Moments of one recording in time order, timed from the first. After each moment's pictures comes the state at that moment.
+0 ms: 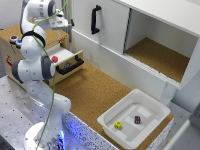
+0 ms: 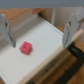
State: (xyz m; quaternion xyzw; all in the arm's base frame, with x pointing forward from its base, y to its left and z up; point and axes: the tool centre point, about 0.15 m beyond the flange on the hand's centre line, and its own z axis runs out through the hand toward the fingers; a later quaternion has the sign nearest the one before) arm 0.287 0.199 0.523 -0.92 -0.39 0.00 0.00
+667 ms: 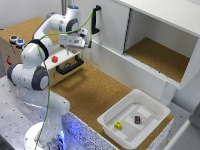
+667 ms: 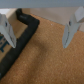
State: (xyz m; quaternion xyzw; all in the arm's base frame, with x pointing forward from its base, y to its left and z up) arm 0.309 0.071 0.432 -0.97 -0.23 0.00 -0.02
